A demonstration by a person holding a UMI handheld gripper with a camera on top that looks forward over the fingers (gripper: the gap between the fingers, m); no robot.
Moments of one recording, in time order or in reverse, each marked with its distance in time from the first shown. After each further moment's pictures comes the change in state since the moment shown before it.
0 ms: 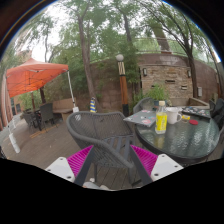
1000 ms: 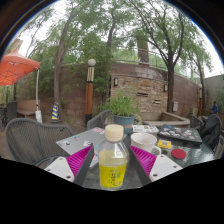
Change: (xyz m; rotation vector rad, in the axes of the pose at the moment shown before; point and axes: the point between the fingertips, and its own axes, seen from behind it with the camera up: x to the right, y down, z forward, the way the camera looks) arm 0.286 -0.088 0.248 0.110 0.357 -0.093
